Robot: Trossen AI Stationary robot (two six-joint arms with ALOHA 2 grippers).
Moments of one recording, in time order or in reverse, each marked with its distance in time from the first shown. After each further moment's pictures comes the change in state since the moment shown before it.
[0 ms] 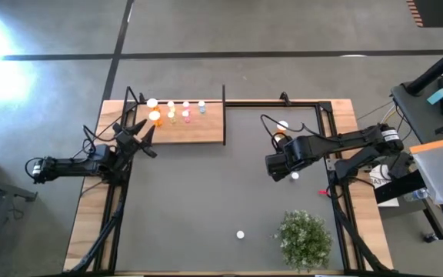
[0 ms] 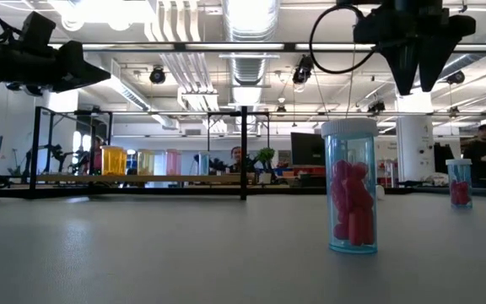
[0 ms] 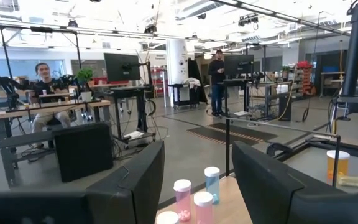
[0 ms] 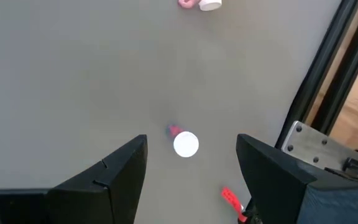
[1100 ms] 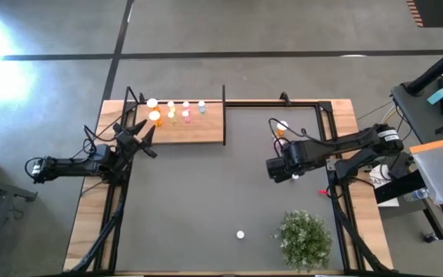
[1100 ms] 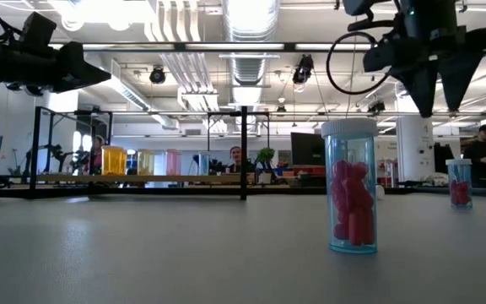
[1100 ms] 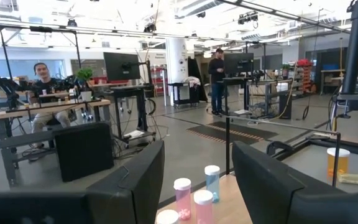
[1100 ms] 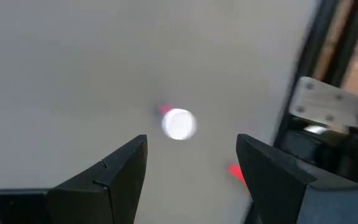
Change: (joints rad) left arm 0.000 0.008 0.000 -0.001 0.000 0.000; right arm 0.000 0.000 -0.133 0.062 -0.095 0.155
